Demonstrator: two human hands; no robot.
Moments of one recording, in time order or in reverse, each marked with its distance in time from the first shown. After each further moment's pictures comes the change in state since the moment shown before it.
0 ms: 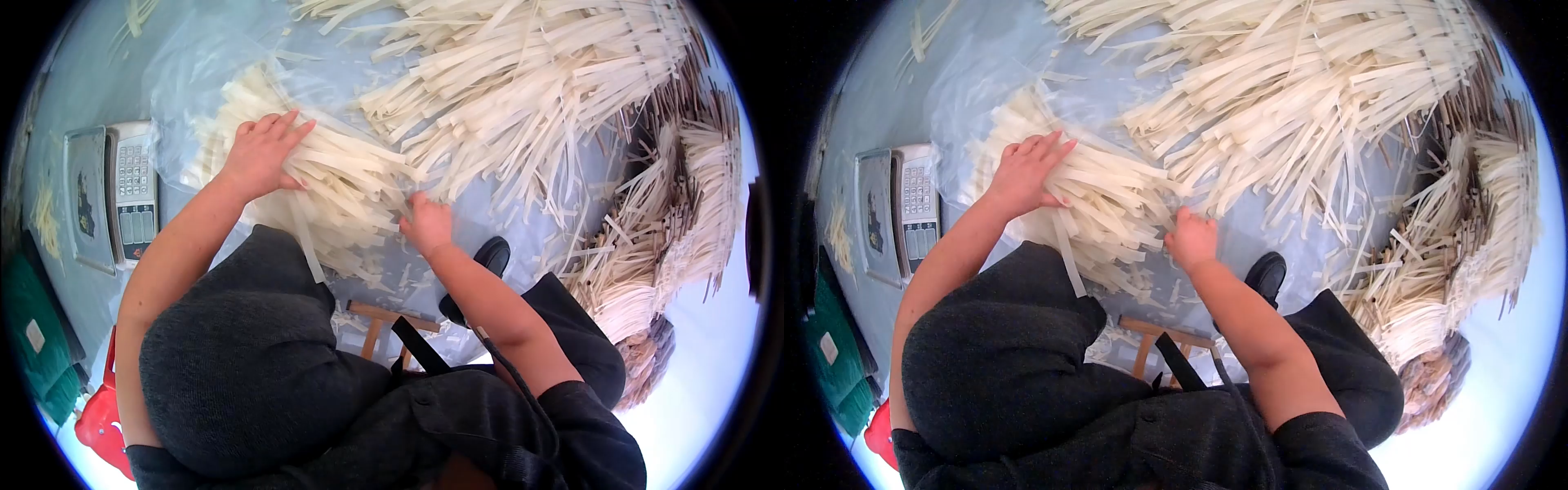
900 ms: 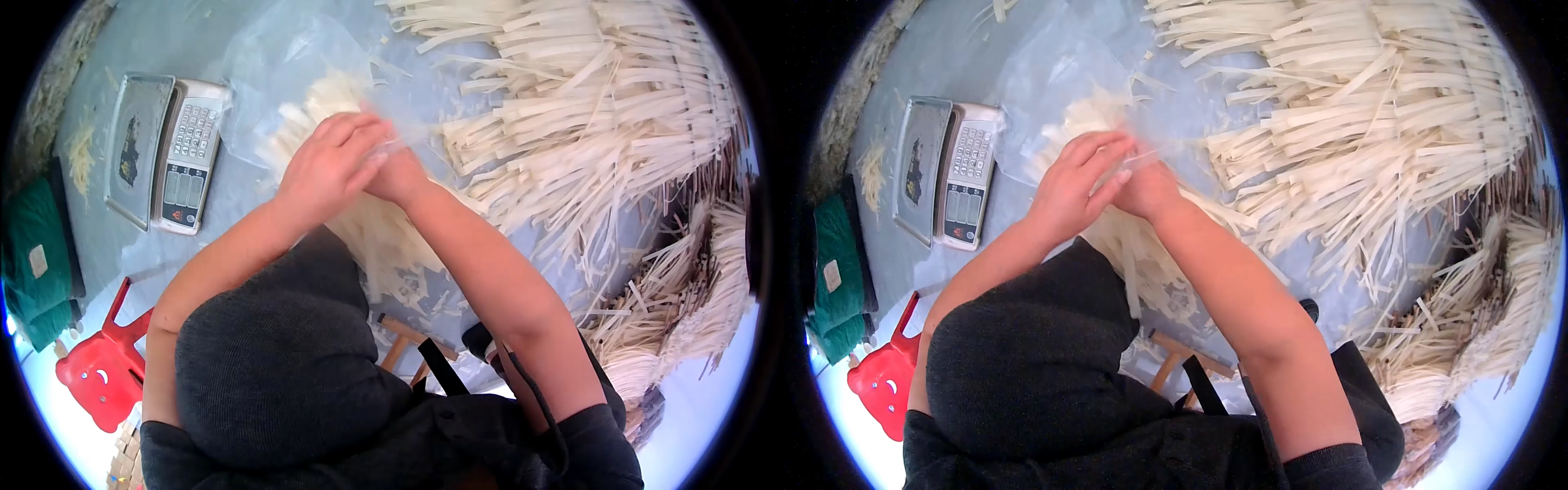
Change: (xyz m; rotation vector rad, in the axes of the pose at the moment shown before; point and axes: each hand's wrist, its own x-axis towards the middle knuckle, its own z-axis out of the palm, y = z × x) left_hand -0.042 0.007 -0.044 -0.423 0.607 -0.010; right_hand 0.114 -0.200 -0.048 0.436 -0.040 -0.719
